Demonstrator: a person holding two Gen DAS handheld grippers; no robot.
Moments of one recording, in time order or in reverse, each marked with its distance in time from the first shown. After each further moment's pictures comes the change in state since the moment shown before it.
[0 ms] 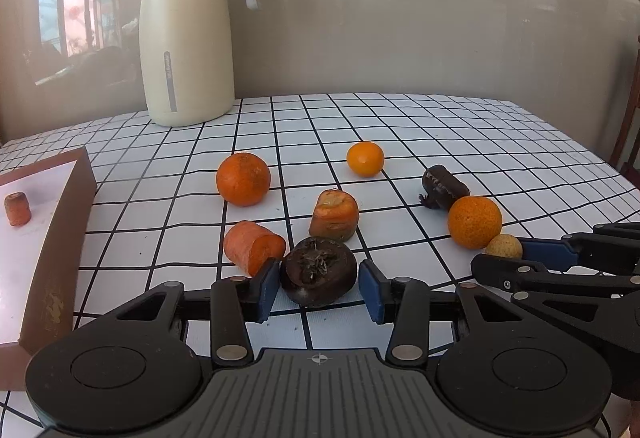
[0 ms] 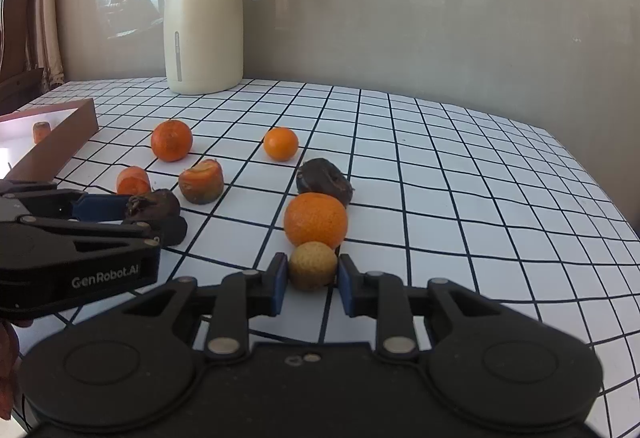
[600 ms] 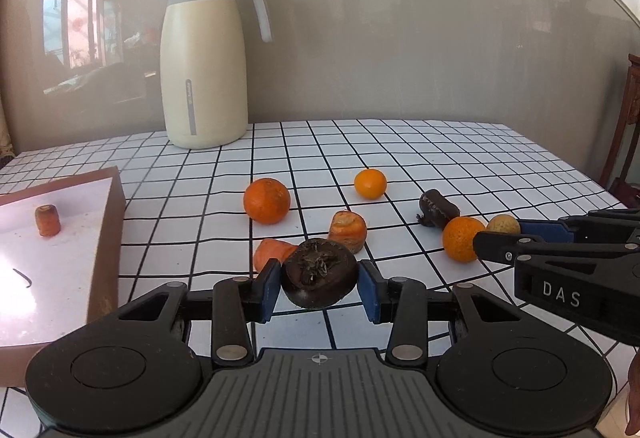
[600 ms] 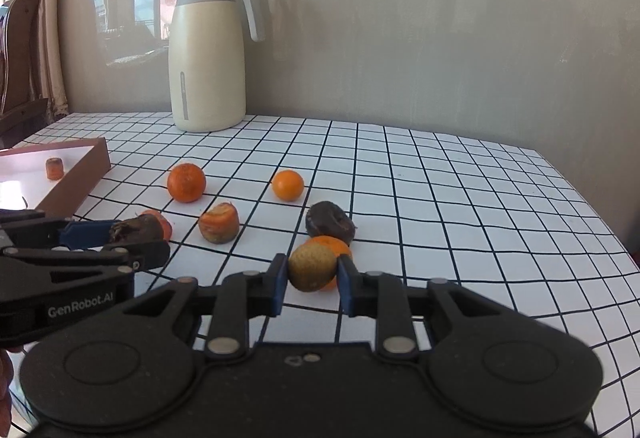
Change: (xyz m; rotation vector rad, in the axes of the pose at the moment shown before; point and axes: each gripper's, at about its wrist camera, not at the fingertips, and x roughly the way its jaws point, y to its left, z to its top) left arm -0.046 0.017 -0.001 -0.006 -0.069 -0.005; right arm -0.031 0.008 0.014 0.027 -0.083 -0.001
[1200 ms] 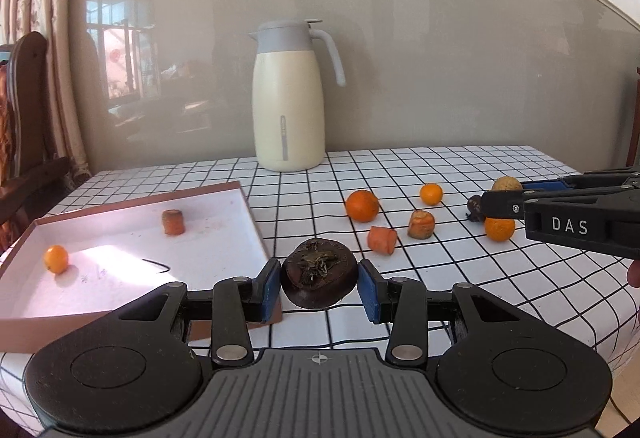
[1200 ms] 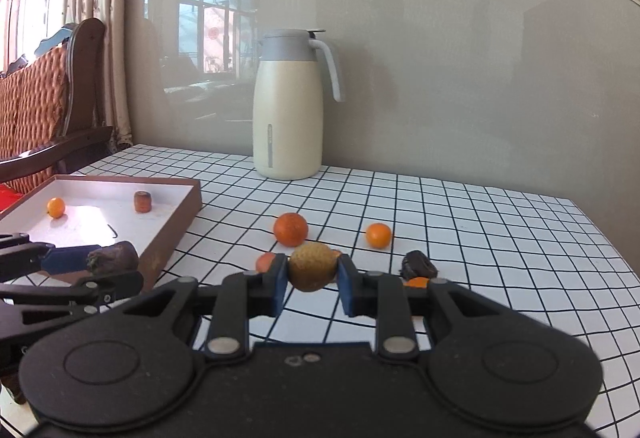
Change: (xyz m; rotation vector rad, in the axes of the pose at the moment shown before) left arm -0.110 0.069 -0.029 0.004 -0.101 0.124; right arm -0.060 0.068 0.011 -0.053 -0.121 0.121
